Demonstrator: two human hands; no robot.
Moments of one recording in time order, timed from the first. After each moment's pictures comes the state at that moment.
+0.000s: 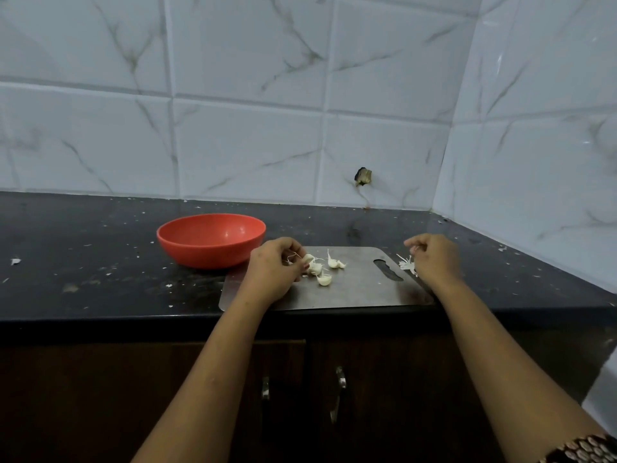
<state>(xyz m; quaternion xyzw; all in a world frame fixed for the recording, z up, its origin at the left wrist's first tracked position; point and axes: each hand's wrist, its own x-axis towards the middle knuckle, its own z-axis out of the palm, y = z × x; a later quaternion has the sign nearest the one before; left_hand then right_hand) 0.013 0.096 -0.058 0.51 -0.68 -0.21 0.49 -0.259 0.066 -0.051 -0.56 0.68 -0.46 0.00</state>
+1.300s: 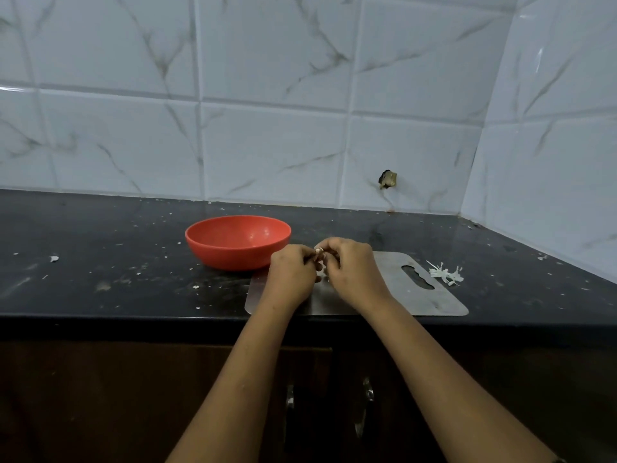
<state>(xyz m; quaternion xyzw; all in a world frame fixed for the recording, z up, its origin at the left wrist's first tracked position) 0.017 0.089 -0.060 0.53 -0.65 -0.20 0.50 -0.103 0.083 -0.056 -0.77 0.46 -0.45 0.03</state>
